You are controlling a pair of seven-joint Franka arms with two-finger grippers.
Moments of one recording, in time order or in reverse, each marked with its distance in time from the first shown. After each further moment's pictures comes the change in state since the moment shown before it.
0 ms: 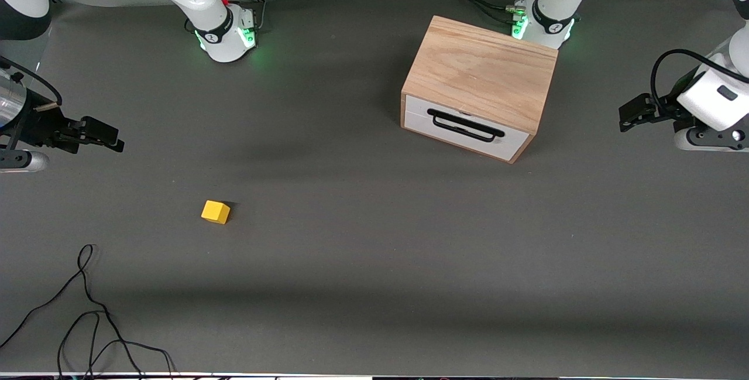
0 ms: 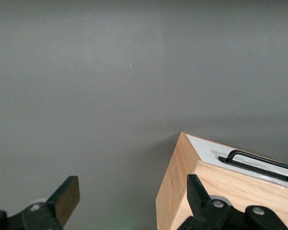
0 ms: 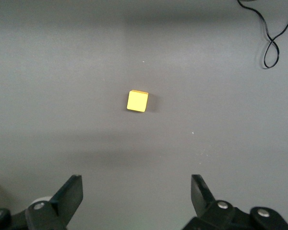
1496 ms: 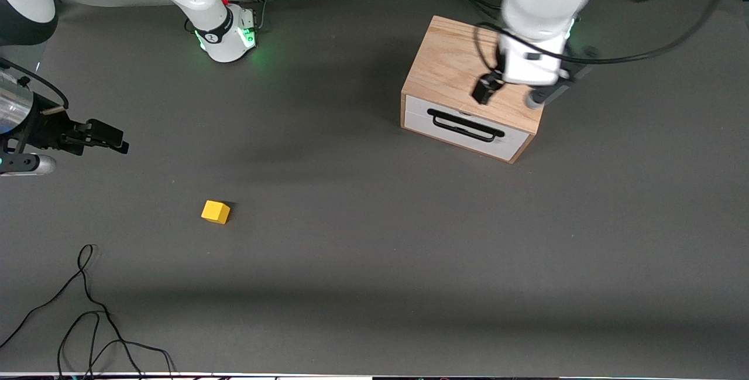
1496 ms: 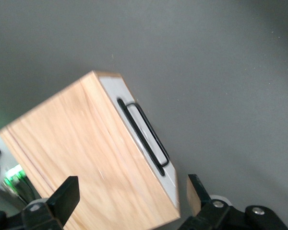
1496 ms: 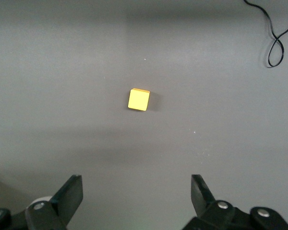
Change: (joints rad) left arm -0.035 0.033 -0.515 0.021 -0.013 -0.046 -1.341; right arm 0.004 0.020 0.004 0.000 0.000 0.000 0.000
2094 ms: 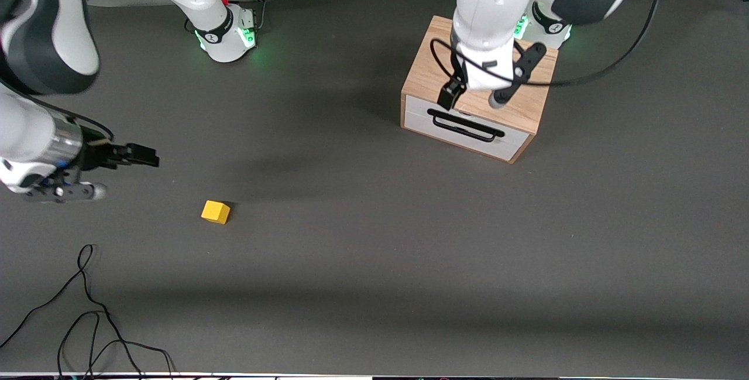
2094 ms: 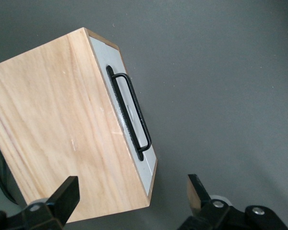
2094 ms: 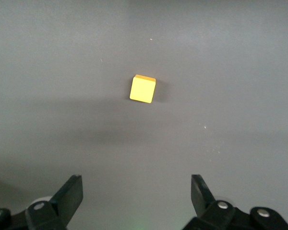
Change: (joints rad) left arm -0.029 0.092 -0.027 0.002 0.001 0.060 -0.215; right arm 0.030 0.126 0.005 -0.022 0.000 0.031 0.000
